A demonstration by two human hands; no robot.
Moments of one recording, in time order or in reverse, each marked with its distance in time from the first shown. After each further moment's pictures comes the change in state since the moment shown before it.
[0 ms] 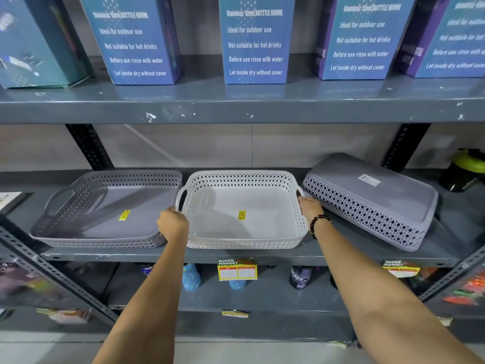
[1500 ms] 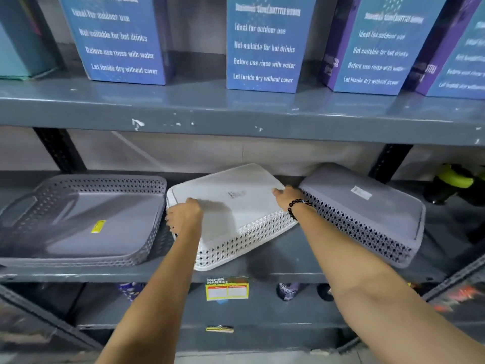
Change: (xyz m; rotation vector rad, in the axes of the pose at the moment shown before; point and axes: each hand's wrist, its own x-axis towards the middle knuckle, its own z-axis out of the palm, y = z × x) left_hand 0.030 0.045 0.064 -0.105 -0.126 -0.279; right_hand 0.002 -0.070 0.026 -0.821 -0.009 -0.165
